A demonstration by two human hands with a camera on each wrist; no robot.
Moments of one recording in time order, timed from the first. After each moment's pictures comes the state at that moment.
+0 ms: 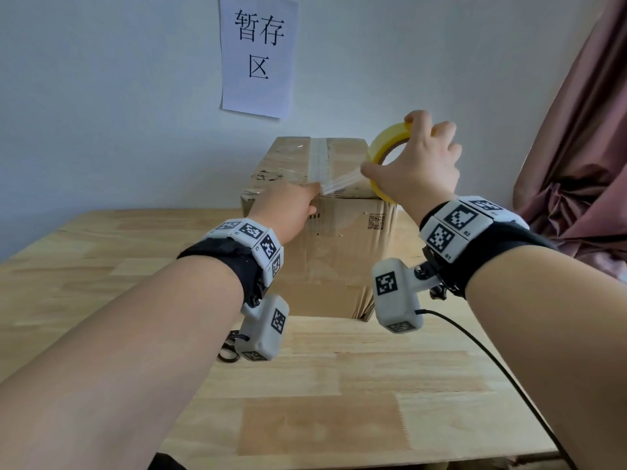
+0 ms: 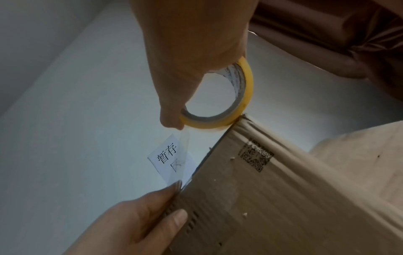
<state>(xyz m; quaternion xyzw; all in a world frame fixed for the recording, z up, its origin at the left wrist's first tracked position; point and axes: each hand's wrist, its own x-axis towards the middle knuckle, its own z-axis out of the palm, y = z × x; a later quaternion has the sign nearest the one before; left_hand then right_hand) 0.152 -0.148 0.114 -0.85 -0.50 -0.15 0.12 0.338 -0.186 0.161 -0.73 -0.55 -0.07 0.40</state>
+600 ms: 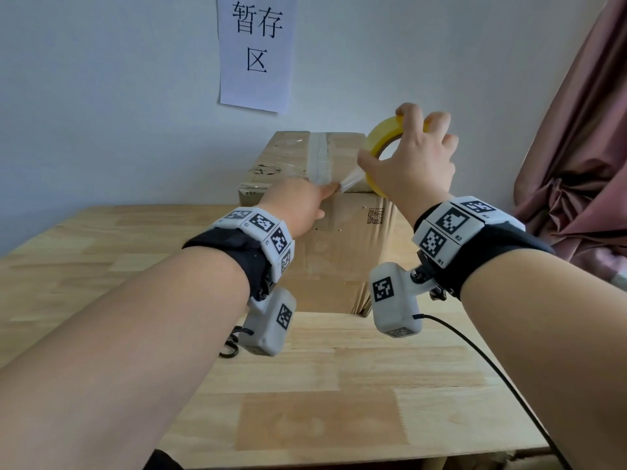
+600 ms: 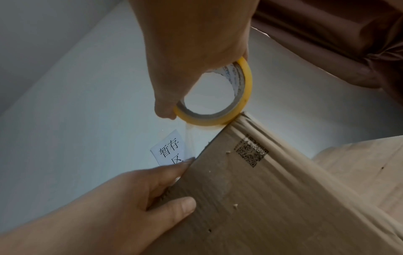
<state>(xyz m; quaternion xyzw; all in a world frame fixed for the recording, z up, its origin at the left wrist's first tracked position) 0.169 -0.154 0.121 -0.86 -0.49 -0.05 0.14 0.334 -0.187 0.153 -0.70 -0.57 -0.10 0.42</state>
